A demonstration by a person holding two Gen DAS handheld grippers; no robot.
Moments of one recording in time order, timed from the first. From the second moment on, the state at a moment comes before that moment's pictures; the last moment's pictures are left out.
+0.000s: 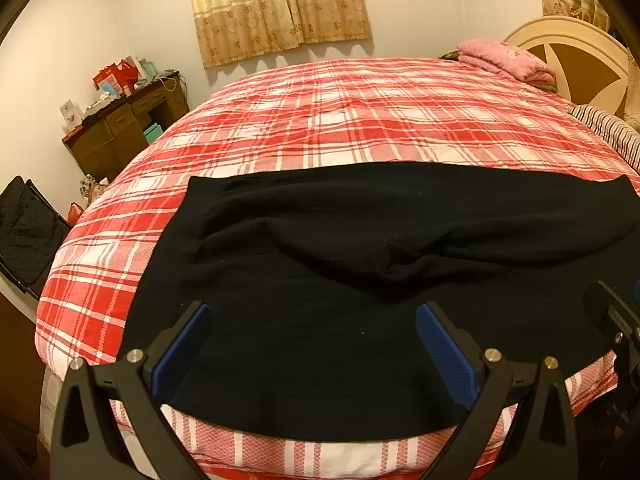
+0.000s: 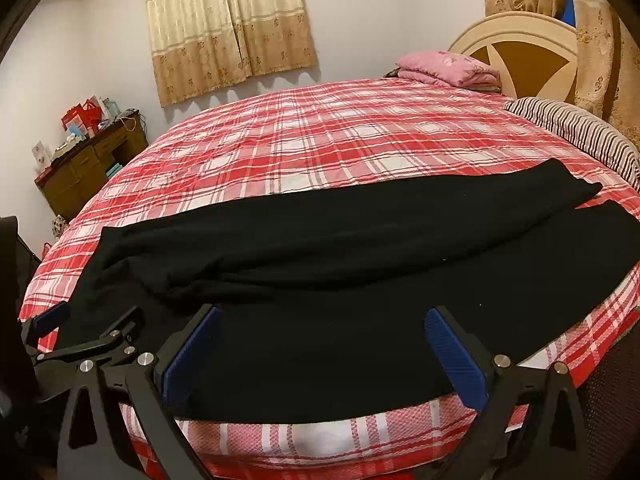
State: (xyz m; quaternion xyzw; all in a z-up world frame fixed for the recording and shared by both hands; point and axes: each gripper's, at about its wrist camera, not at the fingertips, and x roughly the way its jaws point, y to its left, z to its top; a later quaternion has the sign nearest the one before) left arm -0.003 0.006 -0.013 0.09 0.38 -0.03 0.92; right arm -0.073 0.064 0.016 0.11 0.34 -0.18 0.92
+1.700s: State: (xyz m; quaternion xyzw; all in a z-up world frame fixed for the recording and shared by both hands) left arm -0.003 0.007 -0.014 0.08 0.39 -0.04 0.92; right arm -0.074 0.062 0.013 0.12 0.35 -0.18 0.91
